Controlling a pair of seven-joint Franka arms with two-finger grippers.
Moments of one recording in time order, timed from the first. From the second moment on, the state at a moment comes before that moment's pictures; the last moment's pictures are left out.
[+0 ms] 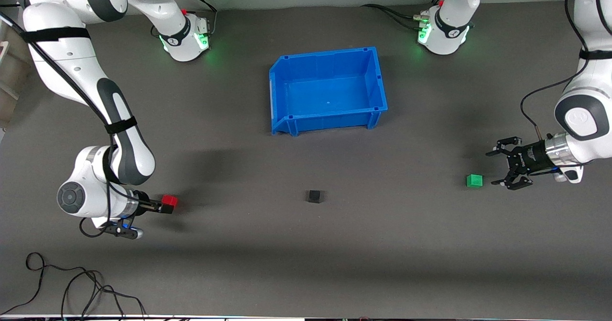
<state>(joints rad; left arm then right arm) 0.28 0.42 -0.02 -2.01 -0.69 2.17 -0.78 -0.01 0.74 0.01 -1.59 0.05 2.21 0.21</state>
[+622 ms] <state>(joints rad) 0.29 0.52 -0.03 -2.00 -0.73 2.26 -0.66 0.00 0.77 0.01 -1.59 0.05 2.26 0.24</state>
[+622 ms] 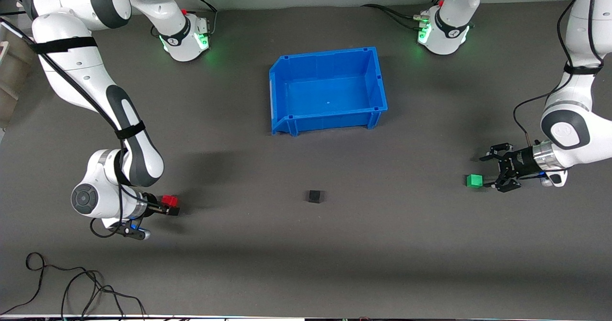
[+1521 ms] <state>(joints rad) 0.28 0.56 -0.04 -1.98 -0.75 2.29 -0.66 0.02 0.77 0.01 -1.59 0.05 2.26 0.26</state>
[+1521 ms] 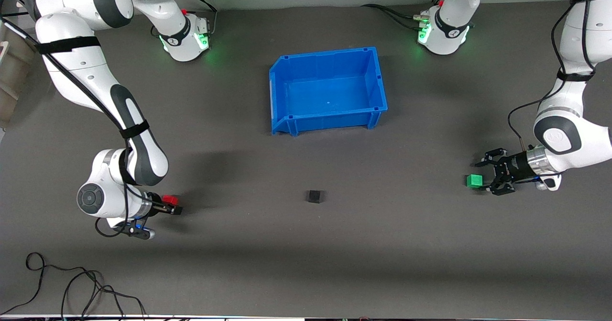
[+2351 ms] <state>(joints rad) 0.28 0.56 -0.04 -1.84 -0.75 2.15 -0.74 0.02 0.77 0.01 -1.59 0.06 2.26 0.27</state>
